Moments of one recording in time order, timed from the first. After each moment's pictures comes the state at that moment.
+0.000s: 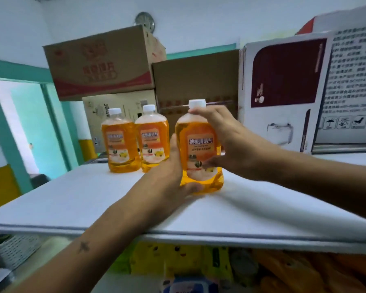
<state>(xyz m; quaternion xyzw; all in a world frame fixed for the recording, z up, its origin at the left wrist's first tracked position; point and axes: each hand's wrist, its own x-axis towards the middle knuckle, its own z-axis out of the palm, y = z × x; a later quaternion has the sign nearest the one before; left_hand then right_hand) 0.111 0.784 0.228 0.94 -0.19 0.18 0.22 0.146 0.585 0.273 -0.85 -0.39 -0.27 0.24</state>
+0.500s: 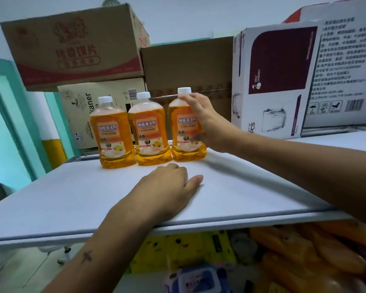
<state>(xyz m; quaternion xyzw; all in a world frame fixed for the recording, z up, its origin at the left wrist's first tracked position) 0.115 0.808 0.222 0.98 -0.19 0.09 0.05 0.229 0.639 0.261 -0.88 -0.29 -0.27 0.25</state>
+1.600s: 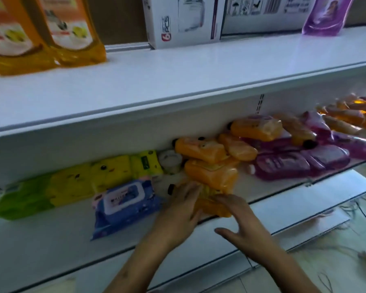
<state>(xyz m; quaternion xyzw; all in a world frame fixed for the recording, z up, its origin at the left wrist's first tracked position) 0.046 0.690 -0.039 0.88 -0.41 -0.07 0.24 -0.058 0.508 -0.068 -0.93 -0.02 -0.10 0.36</state>
